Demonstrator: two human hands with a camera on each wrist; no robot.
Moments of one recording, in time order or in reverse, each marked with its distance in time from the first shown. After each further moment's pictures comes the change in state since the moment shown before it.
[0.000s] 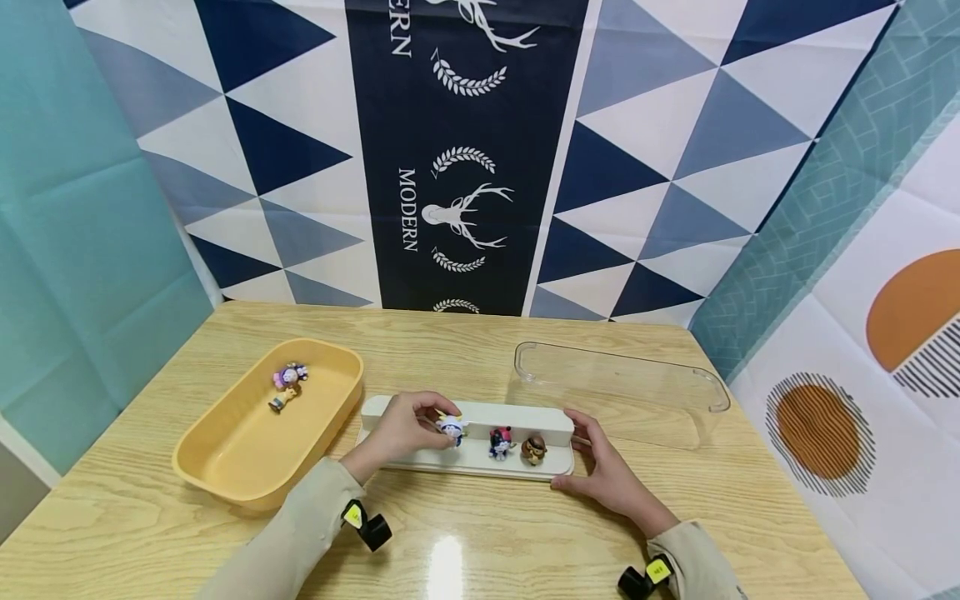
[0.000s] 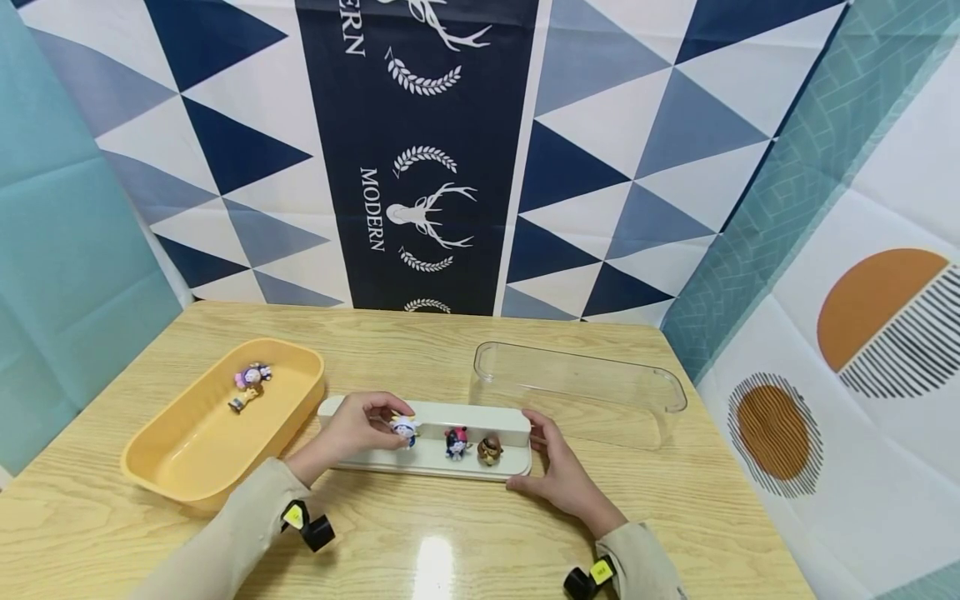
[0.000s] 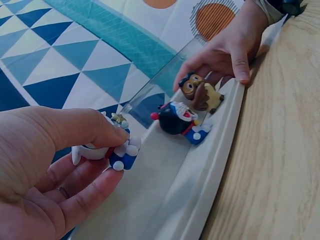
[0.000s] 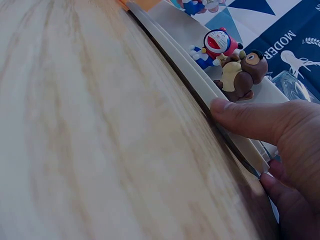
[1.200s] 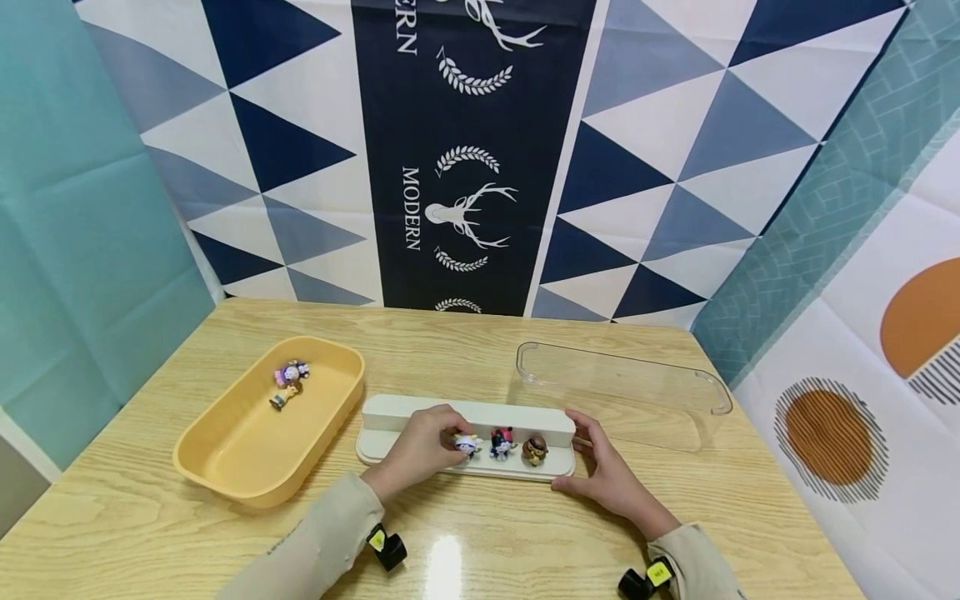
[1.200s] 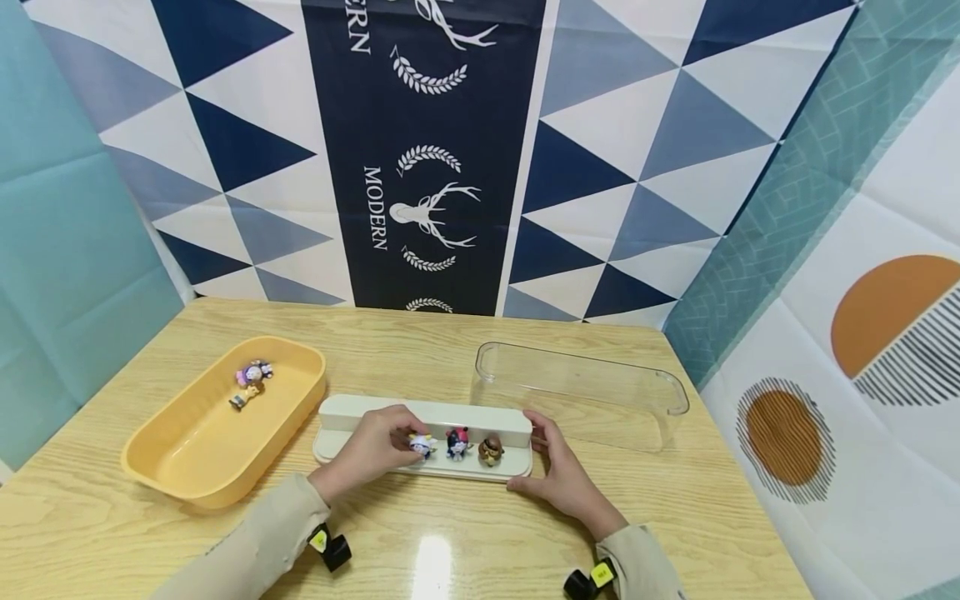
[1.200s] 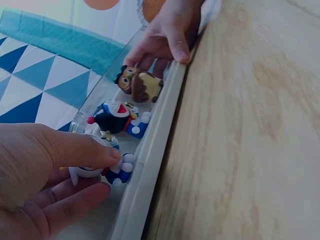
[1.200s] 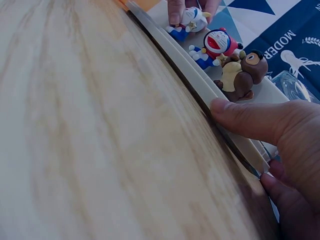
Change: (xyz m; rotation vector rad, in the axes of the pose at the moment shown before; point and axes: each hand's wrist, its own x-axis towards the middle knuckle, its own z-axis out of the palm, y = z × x) left_hand -0.005 -0.012 0.033 0.343 0.047 0.203; right_hand 0.002 0.002 0.000 0.010 0.000 0.022
